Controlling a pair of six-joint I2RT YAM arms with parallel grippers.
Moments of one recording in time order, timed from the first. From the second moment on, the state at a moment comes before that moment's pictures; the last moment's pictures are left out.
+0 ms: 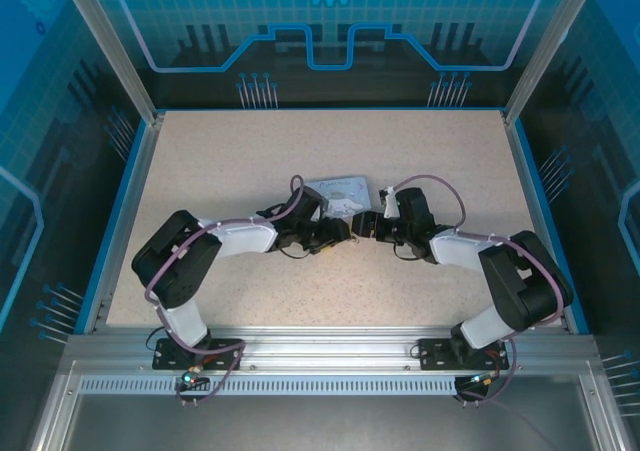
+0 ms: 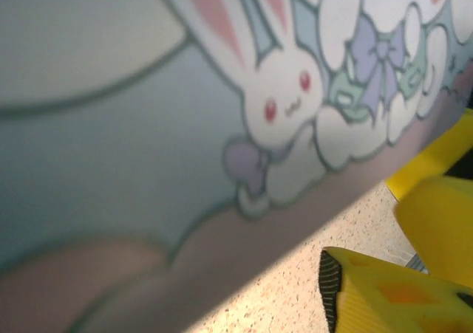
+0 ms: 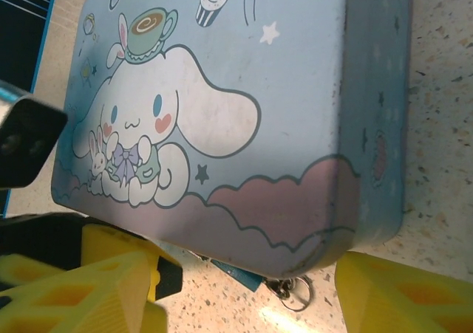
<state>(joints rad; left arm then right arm) -0.66 1.74 0.90 -0.02 0.38 -1.00 0.41 1.53 0.60 0.24 -0.41 0.61</state>
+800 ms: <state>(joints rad) -0.58 1.51 0.83 -0.02 0.28 -0.98 0.41 1.62 0.70 0.27 -0.49 0.62</state>
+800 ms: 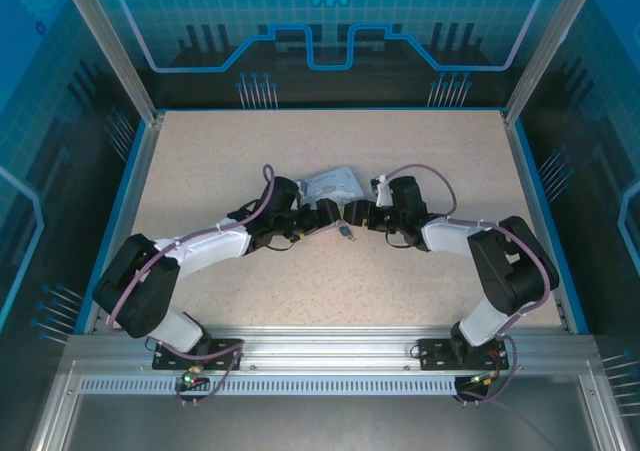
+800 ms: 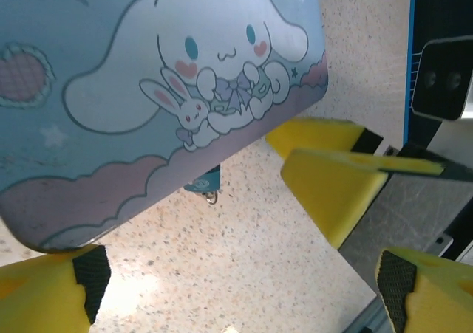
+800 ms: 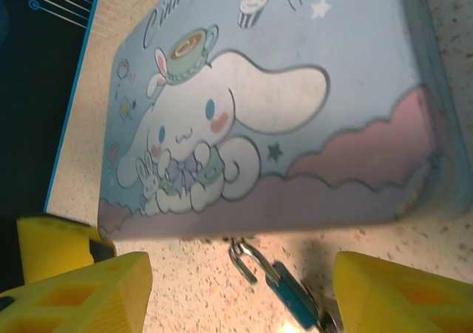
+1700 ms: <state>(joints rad) -0.53 1.34 0.82 -0.13 -0.07 -0.89 0.44 1.62 0.66 0.16 -0.43 0.45</state>
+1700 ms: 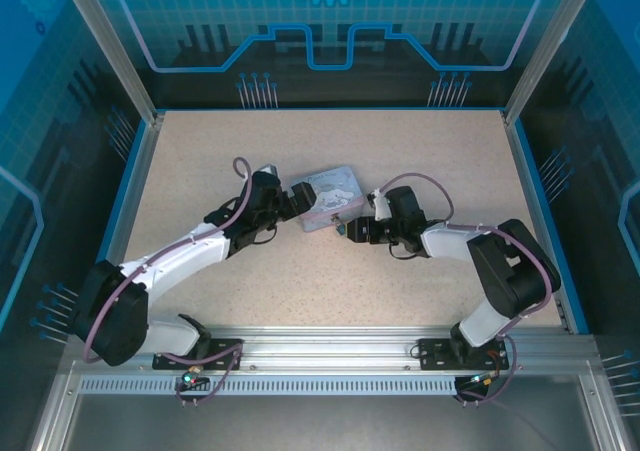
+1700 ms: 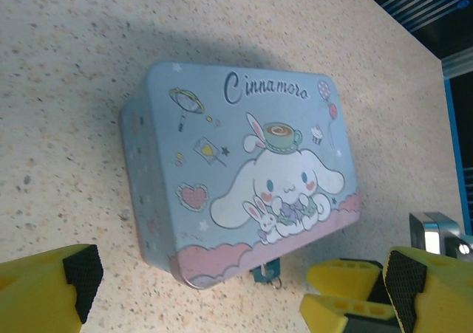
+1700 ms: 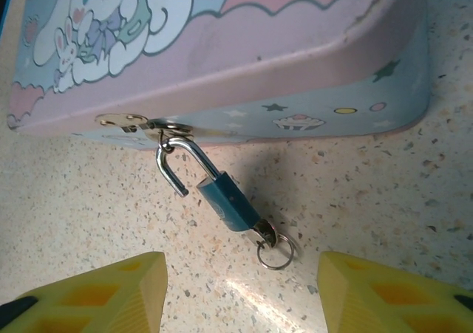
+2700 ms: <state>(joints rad) -0.53 1.33 0.79 -0.09 -0.16 -0.90 0.53 1.74 0.78 0.08 -0.30 0.30</state>
